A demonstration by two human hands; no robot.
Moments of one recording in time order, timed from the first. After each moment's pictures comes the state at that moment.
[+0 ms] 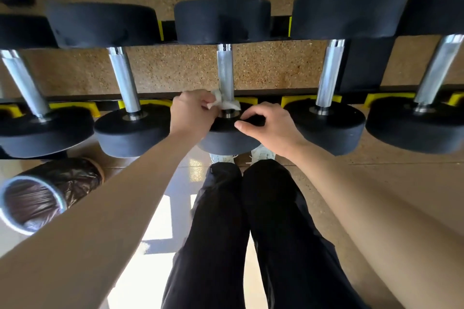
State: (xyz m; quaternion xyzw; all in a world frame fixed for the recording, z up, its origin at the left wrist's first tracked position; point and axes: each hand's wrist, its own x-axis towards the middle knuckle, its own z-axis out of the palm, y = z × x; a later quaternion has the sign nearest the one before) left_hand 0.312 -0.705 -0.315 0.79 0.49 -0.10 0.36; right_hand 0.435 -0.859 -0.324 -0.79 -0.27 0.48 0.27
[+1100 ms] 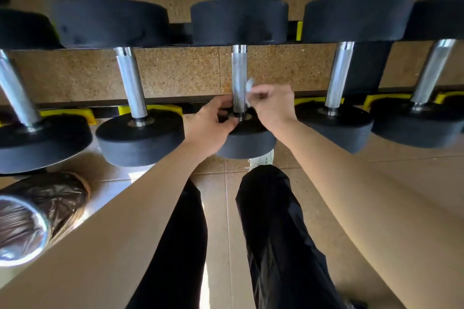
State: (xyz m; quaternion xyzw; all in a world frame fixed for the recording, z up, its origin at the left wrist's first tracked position) left_hand 0.288 -0.705 -0.336 0.68 0.43 -0.12 0.58; right_hand 0.424 -0.793 -0.337 -0.88 -0.12 0.37 0.28
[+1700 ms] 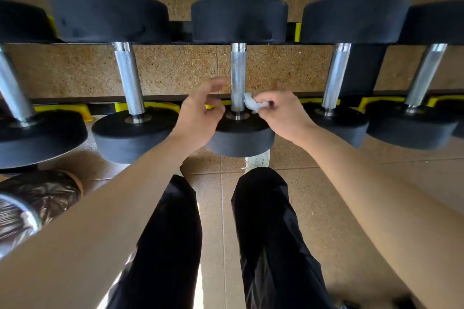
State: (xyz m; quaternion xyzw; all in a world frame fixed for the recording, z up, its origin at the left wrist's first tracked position) left_hand 0.283 -0.686 -0.331 0.69 0.40 -0.04 0.60; right_hand 0.439 -0.820 -0.317 -0.83 -0.26 0.45 0.19
